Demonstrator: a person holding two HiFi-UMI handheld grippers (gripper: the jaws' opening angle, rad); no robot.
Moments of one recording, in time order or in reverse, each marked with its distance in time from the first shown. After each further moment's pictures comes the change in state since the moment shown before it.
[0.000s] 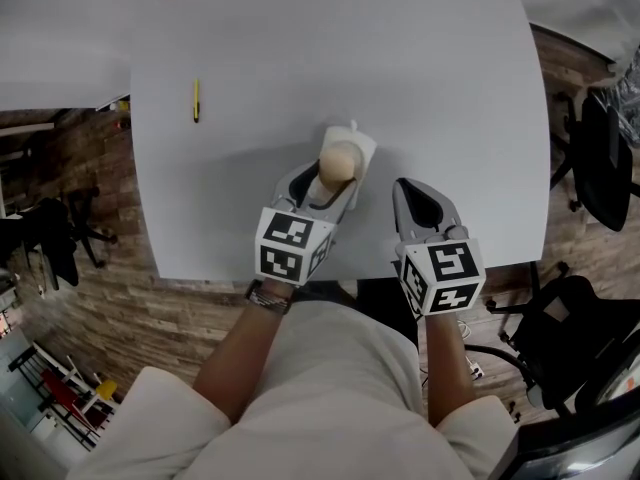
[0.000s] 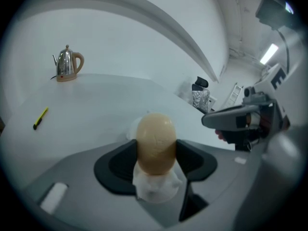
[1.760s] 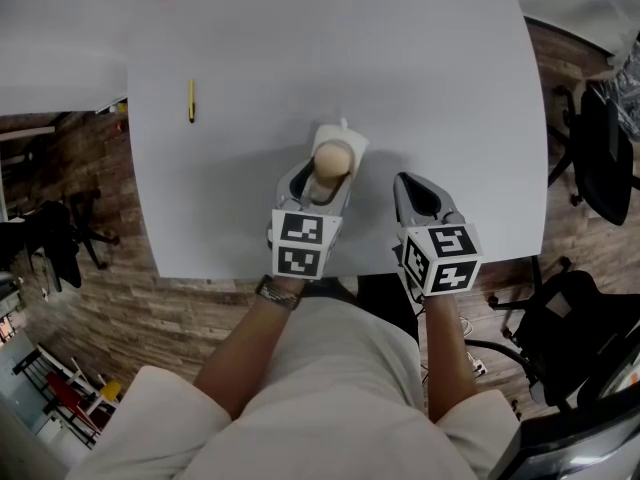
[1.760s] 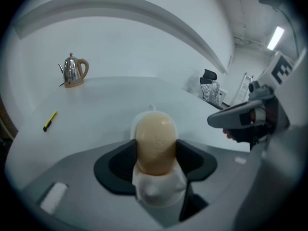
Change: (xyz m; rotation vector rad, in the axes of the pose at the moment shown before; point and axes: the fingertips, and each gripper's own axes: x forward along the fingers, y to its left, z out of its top) left arm 0.010 0.004 -0.014 0.035 0.030 0.128; right arm 0.011 -0.020 -0.025 0.080 0.047 -0.013
